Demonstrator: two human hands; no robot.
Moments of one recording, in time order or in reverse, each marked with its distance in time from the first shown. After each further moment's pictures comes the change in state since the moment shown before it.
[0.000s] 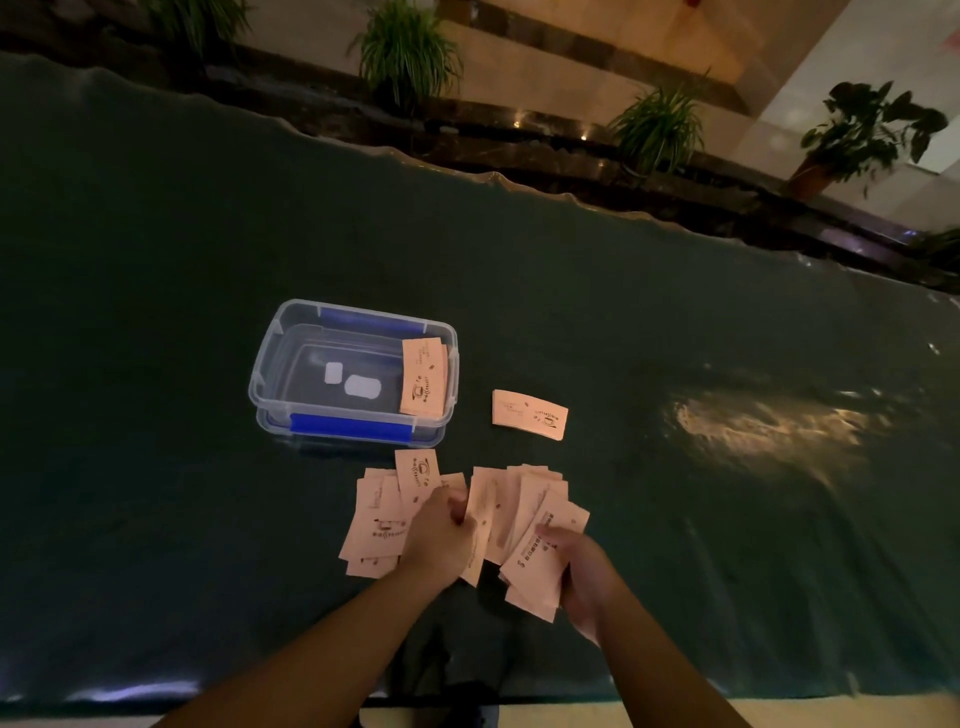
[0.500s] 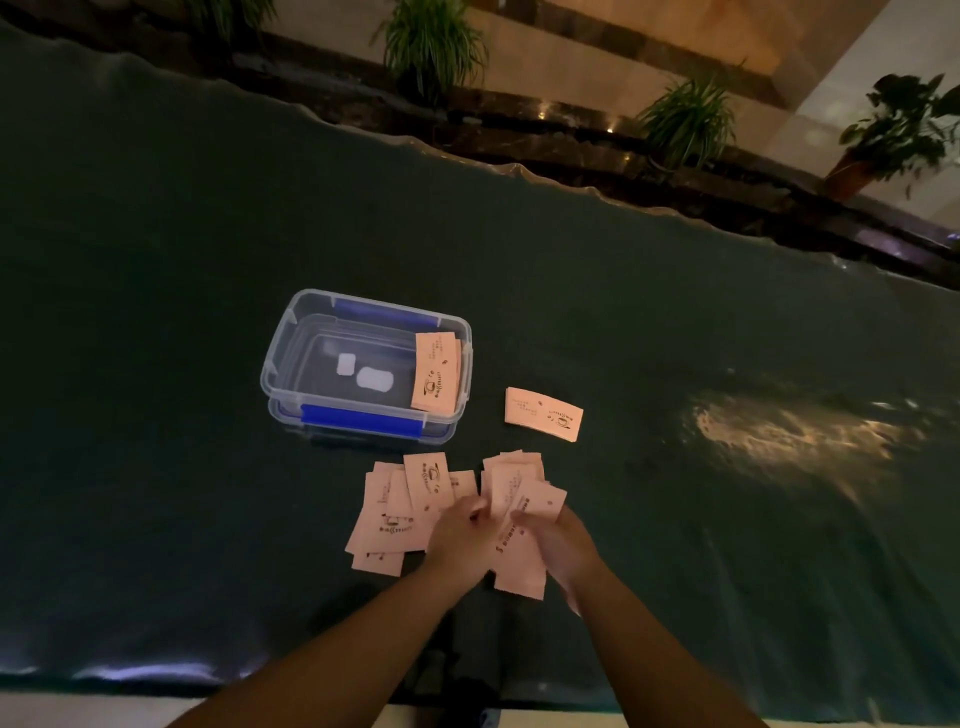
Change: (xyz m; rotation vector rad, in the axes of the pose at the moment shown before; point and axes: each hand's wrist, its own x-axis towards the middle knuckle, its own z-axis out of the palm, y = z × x) left_hand 0.009 0.001 0.027 0.003 -0.060 -0.070; right_hand 0.021 -0.018 0.036 -0.421 0.093 -0.118
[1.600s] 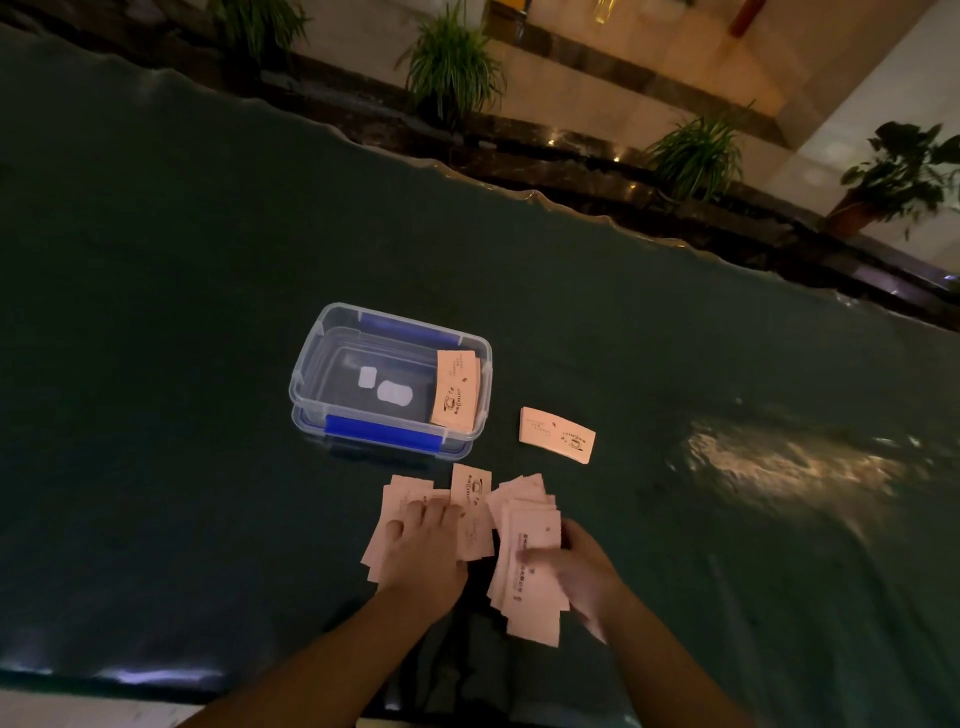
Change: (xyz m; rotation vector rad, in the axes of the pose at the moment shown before) left_hand -0.002 -0.053 -0.040 0.616 0.167 0.234; right_hand -0.014 -0.005 -0.007 -0.146 -0.128 -0.040
